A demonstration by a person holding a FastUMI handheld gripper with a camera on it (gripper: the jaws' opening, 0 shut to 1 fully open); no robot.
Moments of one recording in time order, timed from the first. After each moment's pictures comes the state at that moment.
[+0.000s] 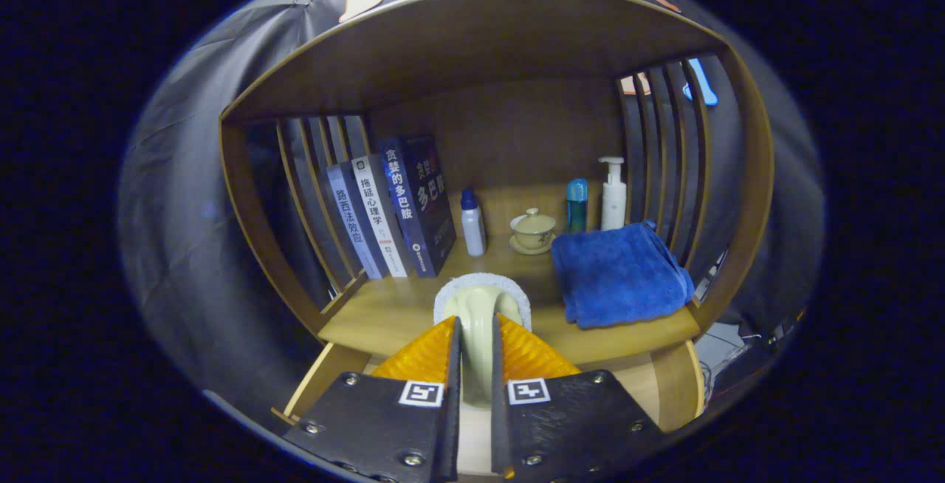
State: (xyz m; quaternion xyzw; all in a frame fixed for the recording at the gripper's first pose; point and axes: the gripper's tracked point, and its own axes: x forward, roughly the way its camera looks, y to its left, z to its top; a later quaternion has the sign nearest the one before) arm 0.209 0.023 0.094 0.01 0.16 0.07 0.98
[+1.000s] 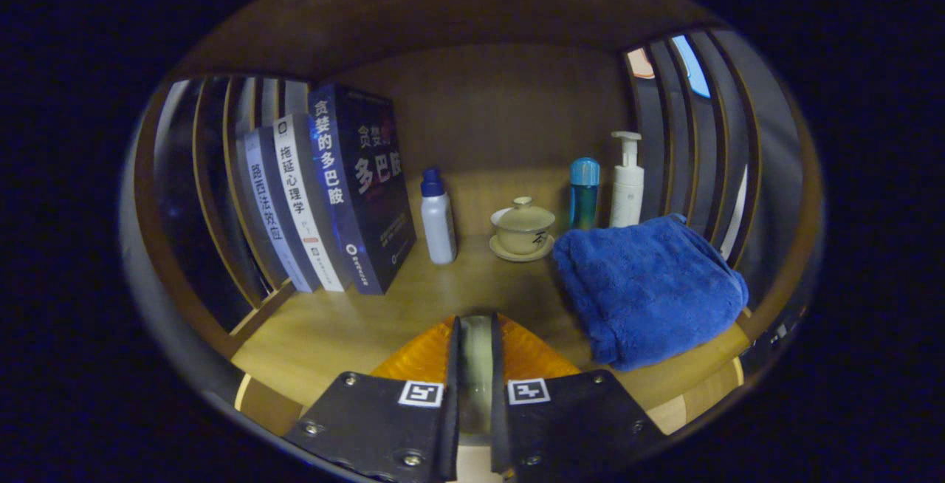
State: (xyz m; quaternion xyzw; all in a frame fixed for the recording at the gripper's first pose) arm 0.326 0.029 0.027 0.00 0.15 0.01 0.99
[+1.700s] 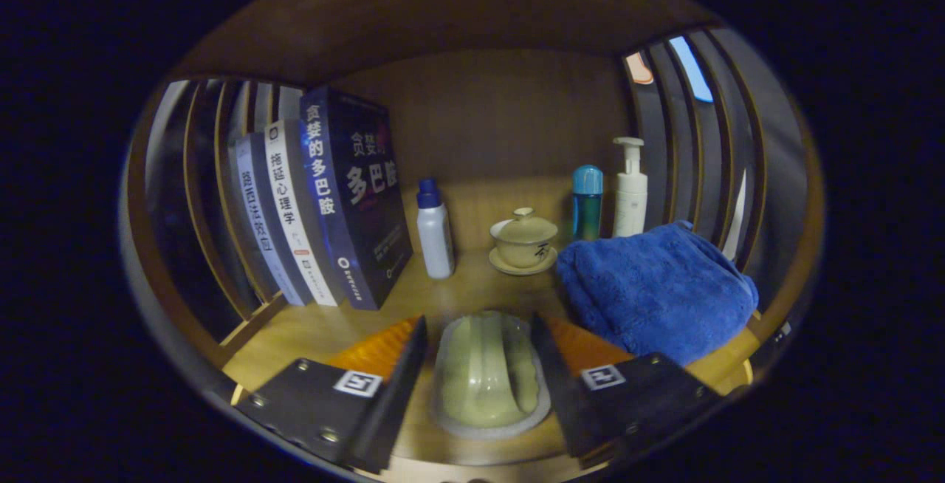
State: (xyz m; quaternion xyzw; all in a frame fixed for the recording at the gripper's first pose) arm 0.328 0.032 0.032 -0.01 0.12 0.00 0.99
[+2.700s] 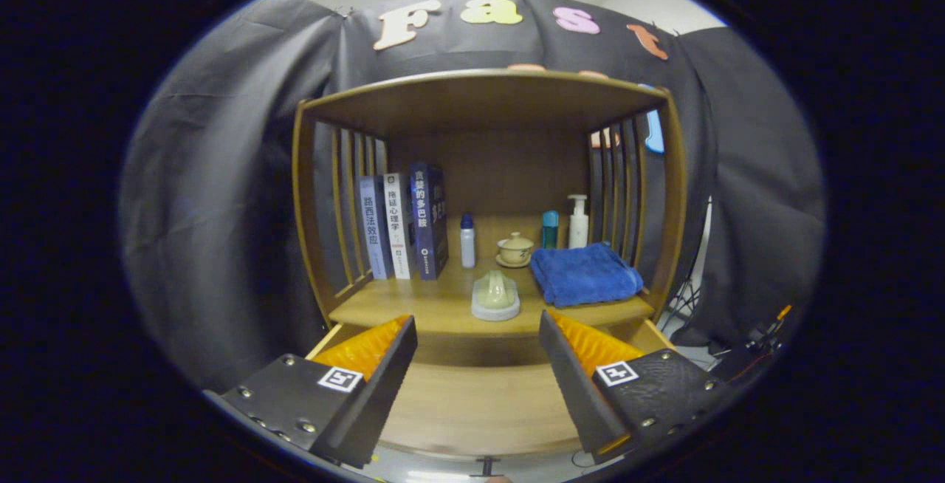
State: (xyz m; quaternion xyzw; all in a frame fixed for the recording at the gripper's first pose) arm 0.060 0.033 0.084 -0.04 0.04 0.02 1.00
